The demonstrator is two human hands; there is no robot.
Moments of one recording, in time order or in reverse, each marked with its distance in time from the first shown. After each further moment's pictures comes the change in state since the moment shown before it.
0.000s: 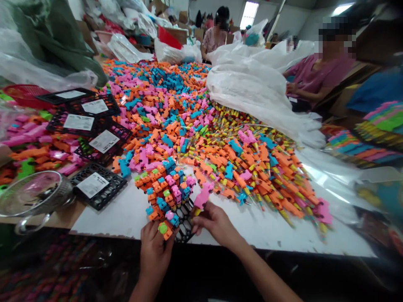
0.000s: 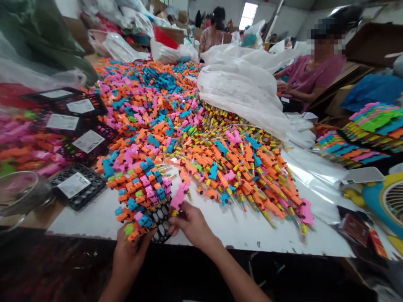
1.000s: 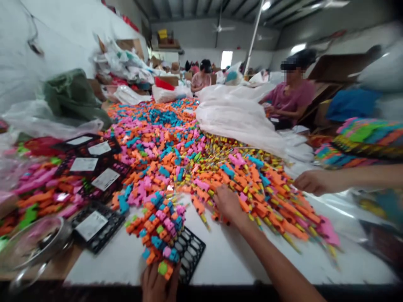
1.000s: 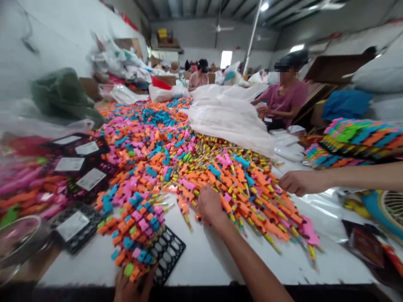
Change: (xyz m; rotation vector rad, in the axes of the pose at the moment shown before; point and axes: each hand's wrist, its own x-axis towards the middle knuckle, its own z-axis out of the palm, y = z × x) left_hand -0.013 -0.011 0.017 0.094 0.017 0.042; right_hand 0.066 -0.076 -0.080 -1.477 0.540 -0.019
